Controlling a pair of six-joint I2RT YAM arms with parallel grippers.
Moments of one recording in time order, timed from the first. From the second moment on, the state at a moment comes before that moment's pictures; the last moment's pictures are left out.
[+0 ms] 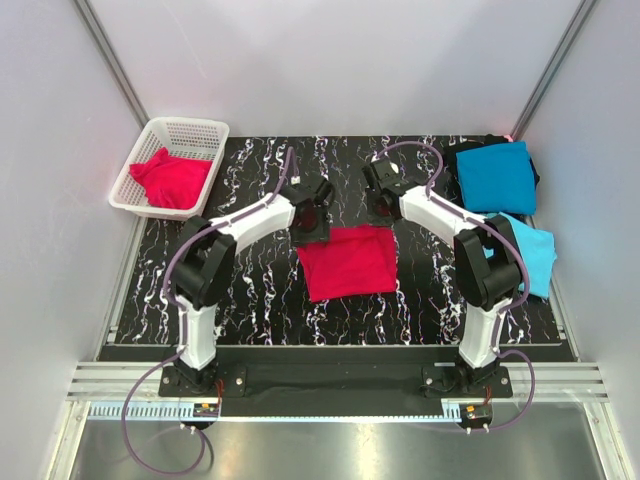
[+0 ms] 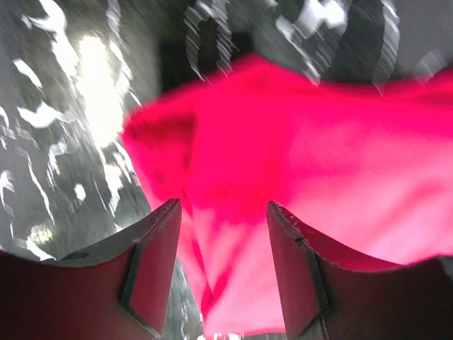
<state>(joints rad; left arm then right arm) -0.59 2.01 1.53 -0.72 -0.07 -0.69 0.48 1.92 1.45 -0.57 0.18 0.43</state>
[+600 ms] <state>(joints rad) -0.79 1.88 1.46 -0.74 -0.07 -0.70 0.51 1.91 1.42 -0.57 0.15 0.45</state>
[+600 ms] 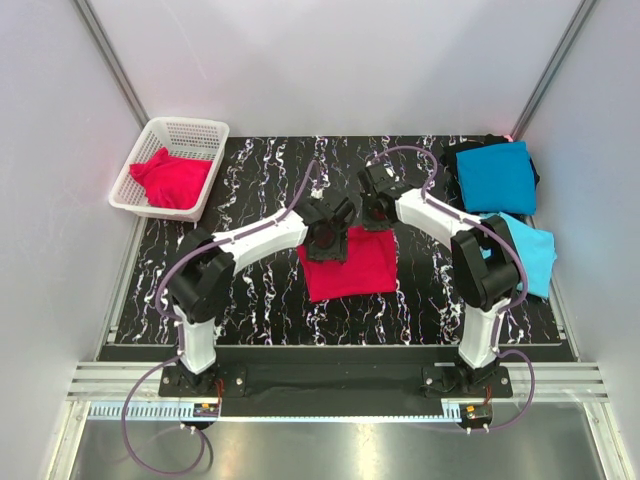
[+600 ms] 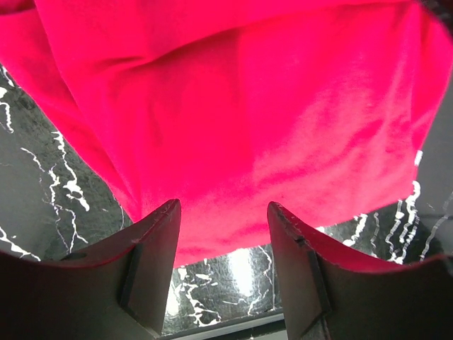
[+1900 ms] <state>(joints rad) -0.82 1.94 1.31 -0.53 -0.02 -0.75 0.47 2.30 1.85 -0.66 0.12 0.39</state>
